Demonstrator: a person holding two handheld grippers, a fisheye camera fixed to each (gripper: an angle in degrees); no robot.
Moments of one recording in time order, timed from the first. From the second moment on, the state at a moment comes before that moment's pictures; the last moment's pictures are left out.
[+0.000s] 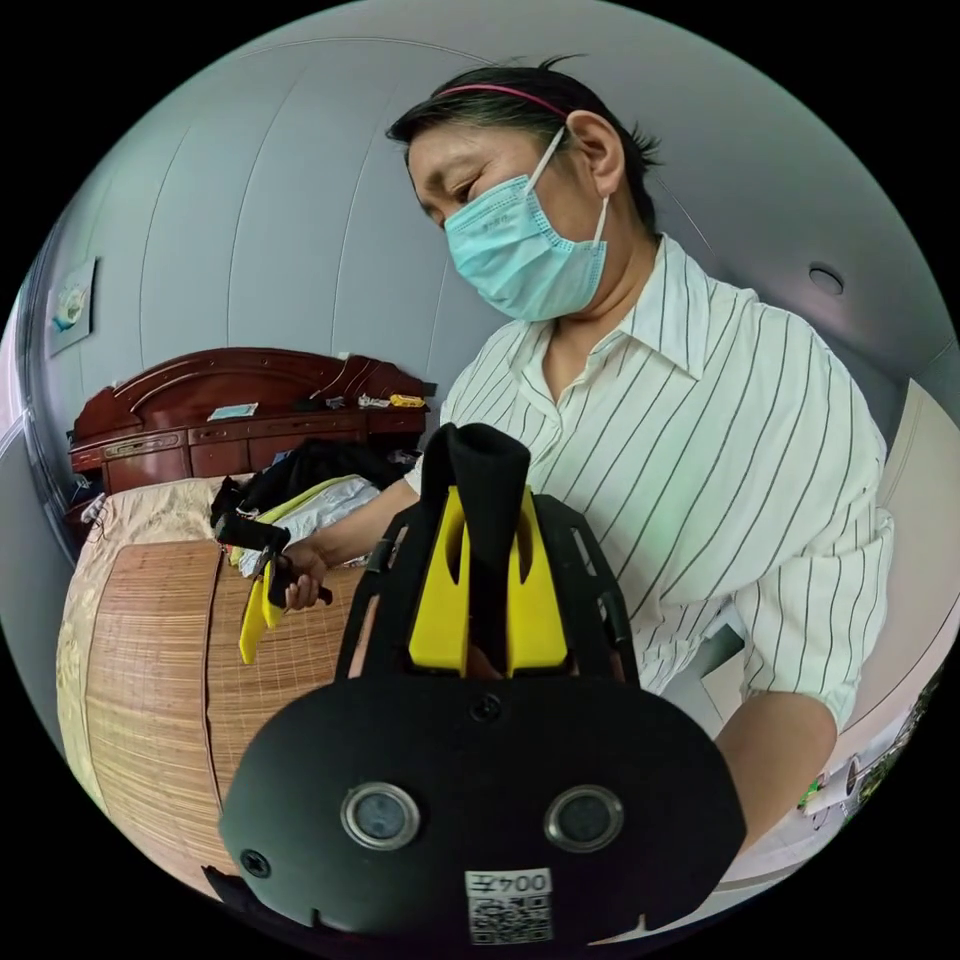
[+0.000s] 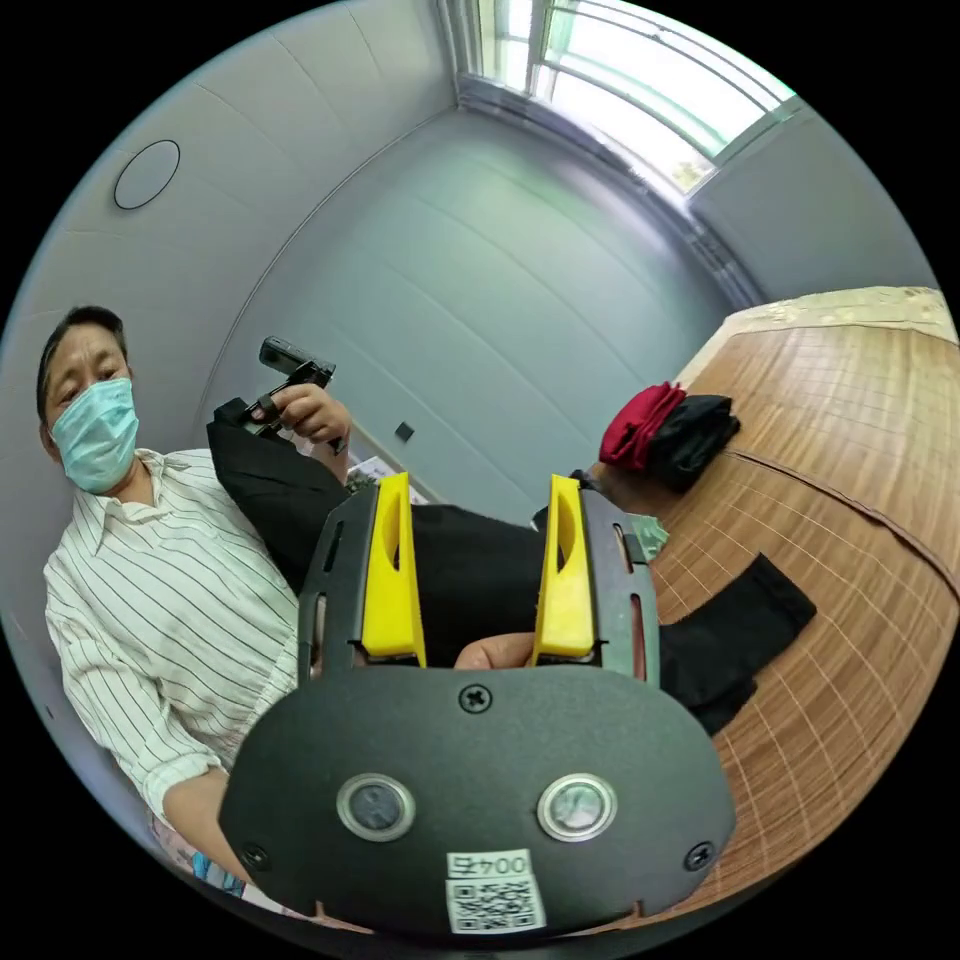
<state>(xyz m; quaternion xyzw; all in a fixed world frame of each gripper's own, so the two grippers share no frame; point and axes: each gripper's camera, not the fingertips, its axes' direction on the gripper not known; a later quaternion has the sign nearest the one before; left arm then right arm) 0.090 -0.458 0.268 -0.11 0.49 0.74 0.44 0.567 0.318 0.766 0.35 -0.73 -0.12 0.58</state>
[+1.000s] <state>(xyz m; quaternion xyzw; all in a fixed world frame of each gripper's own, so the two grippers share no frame) -0.103 -0.482 0.358 -0.08 0.50 0.72 0.48 0.302 0.219 0.857 -0.05 -0.93 -0.27 0.23</state>
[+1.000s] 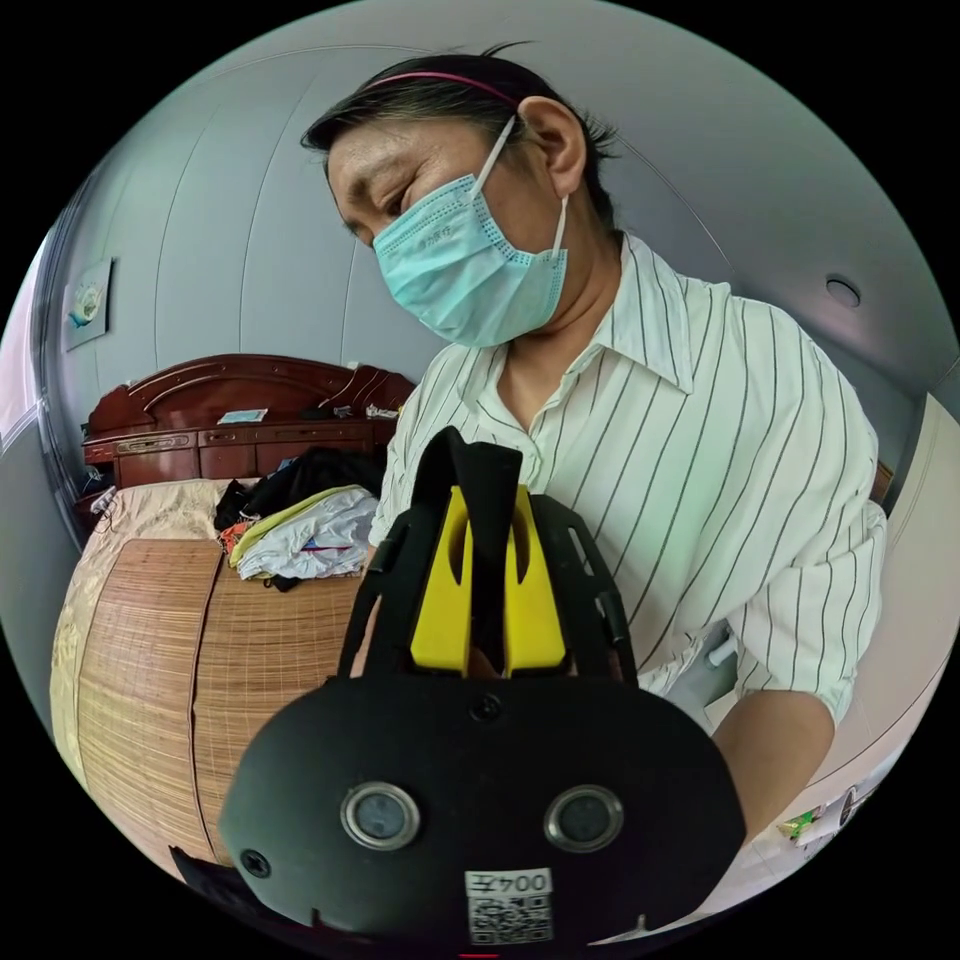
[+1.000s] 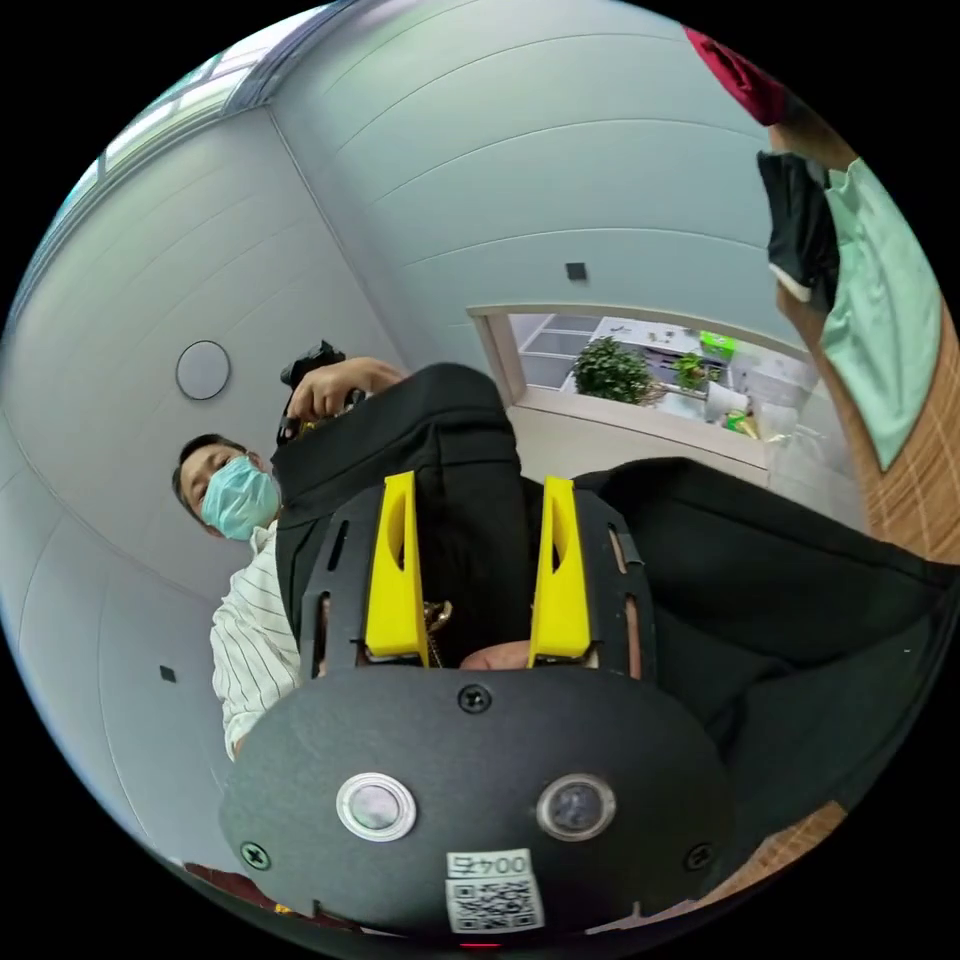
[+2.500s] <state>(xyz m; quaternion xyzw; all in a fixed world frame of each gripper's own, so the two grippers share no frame) -0.160 -0.381 0.076 0.29 0.43 0.46 0.72 0.515 0.640 0.186 0.75 -0.19 -0.03 0.63</state>
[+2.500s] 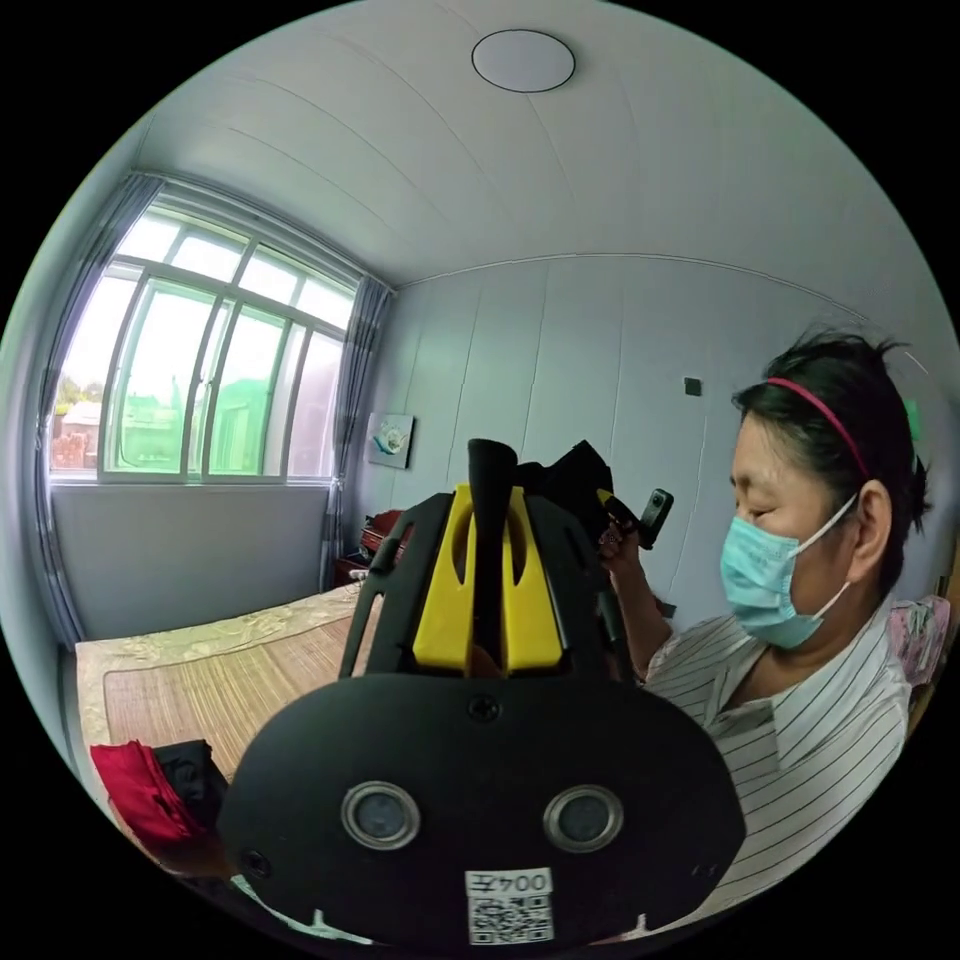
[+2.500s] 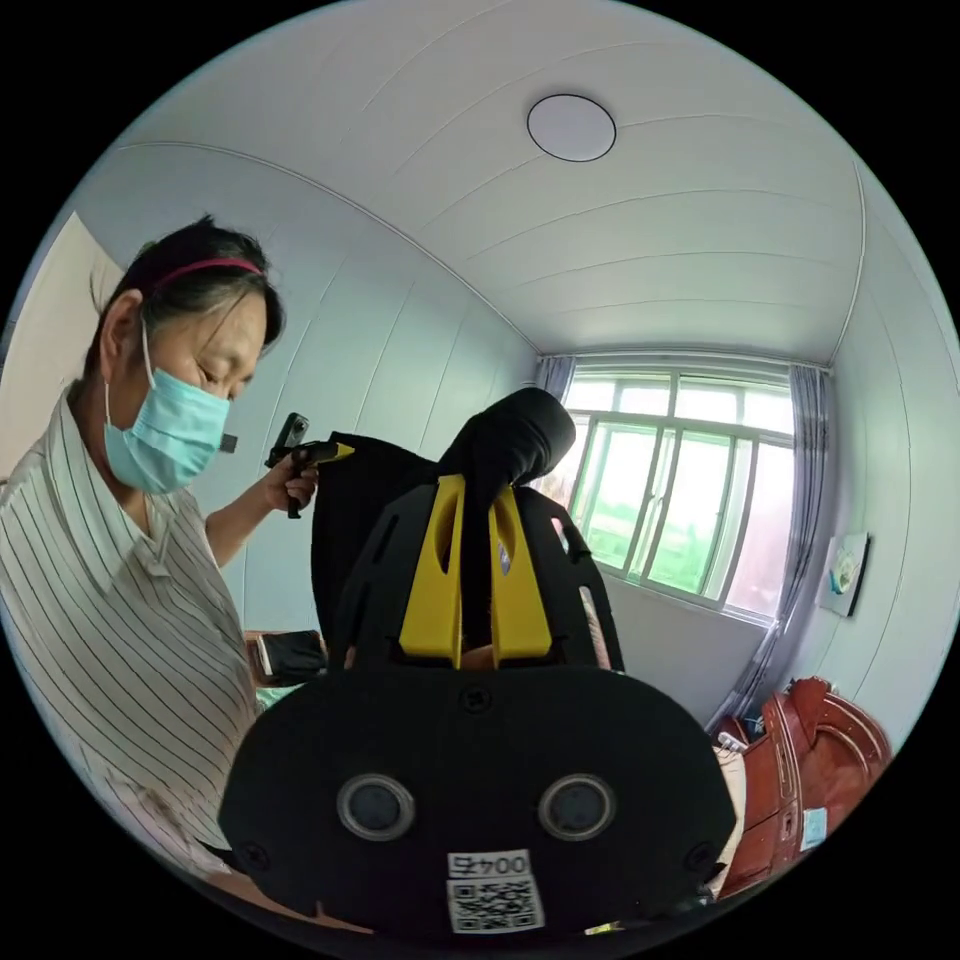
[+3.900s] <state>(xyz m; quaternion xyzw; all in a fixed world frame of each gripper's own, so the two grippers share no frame) 0.323 -0.087 0.820 -0.05 0.08 0.28 0.95 0.322 0.229 0.923 0.13 -0.17 0.12 0.97</state>
